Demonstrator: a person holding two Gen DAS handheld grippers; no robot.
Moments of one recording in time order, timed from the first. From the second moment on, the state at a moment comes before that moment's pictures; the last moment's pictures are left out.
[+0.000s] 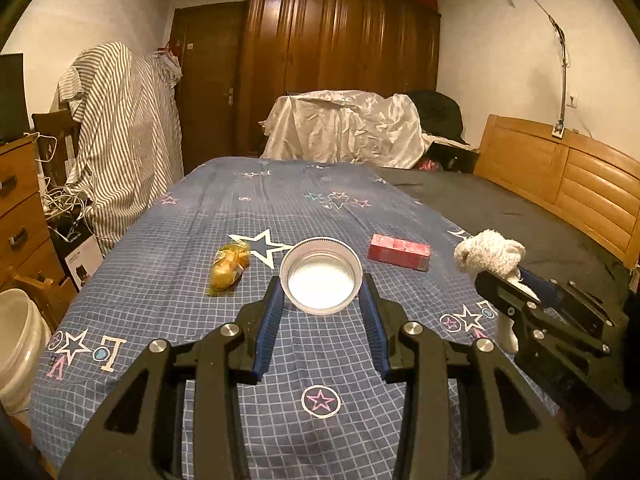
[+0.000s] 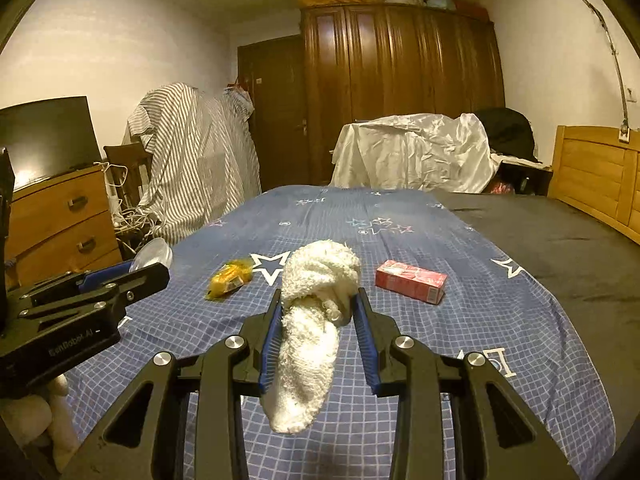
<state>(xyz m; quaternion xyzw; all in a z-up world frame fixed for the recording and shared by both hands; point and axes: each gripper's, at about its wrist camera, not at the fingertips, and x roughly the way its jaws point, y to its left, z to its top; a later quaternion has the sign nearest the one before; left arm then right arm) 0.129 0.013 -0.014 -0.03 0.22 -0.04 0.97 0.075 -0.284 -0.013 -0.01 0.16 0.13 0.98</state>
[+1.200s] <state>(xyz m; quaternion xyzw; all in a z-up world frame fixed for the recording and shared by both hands) 0.013 0.399 0.023 -0.13 0.25 0.26 0.93 0.085 0.236 0.069 -0.13 0.25 0.48 0.83</state>
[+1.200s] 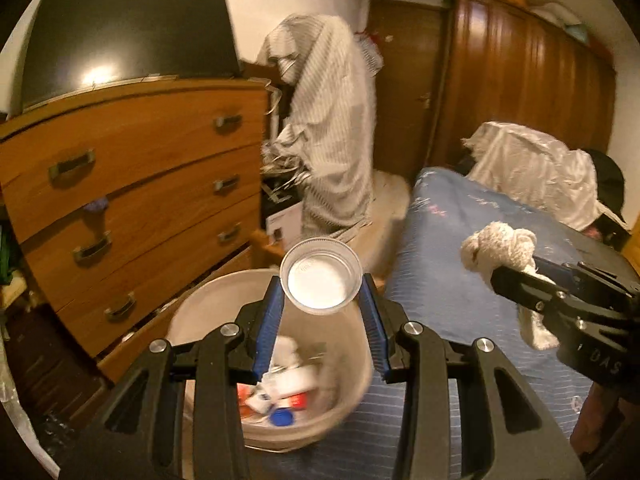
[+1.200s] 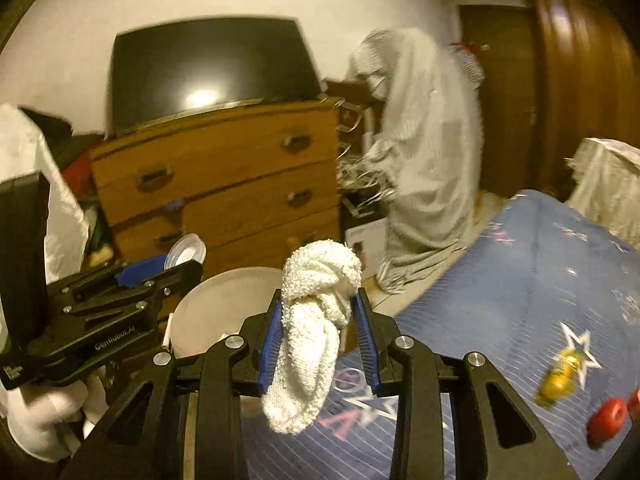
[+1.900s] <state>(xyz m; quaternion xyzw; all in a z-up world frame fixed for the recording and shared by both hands) 0.043 0.519 -0.070 -0.17 0.39 0.24 0.87 0.148 0.409 -0.036 -0.24 0.42 0.50 0.71</state>
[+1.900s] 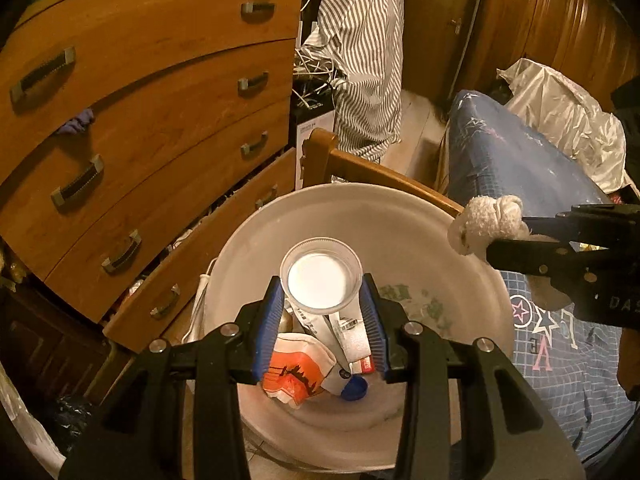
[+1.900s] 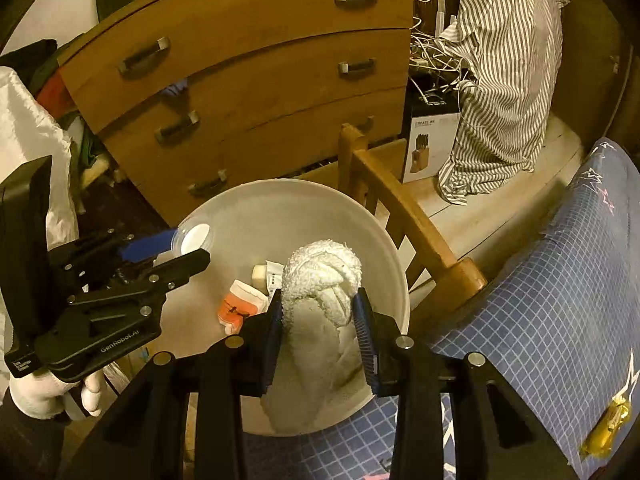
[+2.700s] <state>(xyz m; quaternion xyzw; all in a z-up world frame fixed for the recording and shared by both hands) -0.019 0.467 -0.011 -0.15 0.27 0.35 0.88 0.101 0.266 0.018 -0.13 0.30 0.55 0.77</state>
